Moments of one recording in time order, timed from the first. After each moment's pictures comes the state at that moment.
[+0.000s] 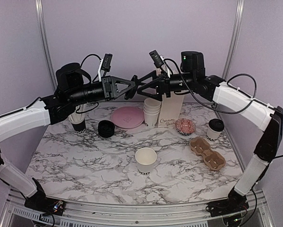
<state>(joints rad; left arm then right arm) -0.76 1.43 1.25 0.24 0.52 -0.67 0.64 1.68 1.66 -0.19 -0.96 0.03</state>
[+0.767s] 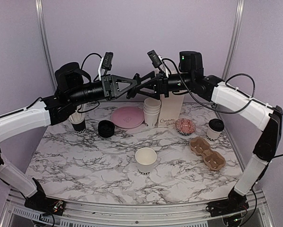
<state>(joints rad) -0.78 1.43 1.25 0.30 0.54 -0.72 0.66 1.70 1.69 -0.18 -0.96 0.05</state>
